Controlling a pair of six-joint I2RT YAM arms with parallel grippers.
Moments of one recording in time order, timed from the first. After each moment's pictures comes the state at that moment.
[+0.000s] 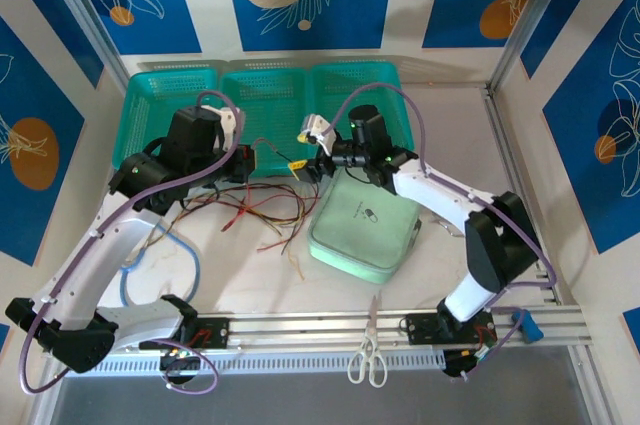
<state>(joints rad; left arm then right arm) -0.56 1.17 1.45 -0.99 0.04 -0.39 0.58 1.64 1.19 0.03 -0.65 -0.33</state>
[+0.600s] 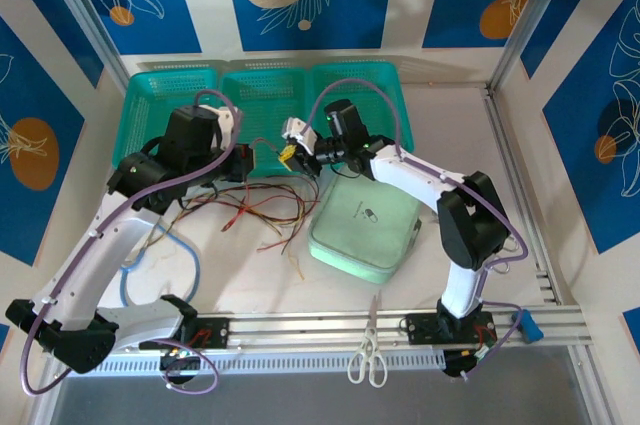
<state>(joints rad) -0.54 1.17 1.45 -0.99 0.05 -0.39 0.62 1.81 1.36 -0.15 -0.68 -0.41</state>
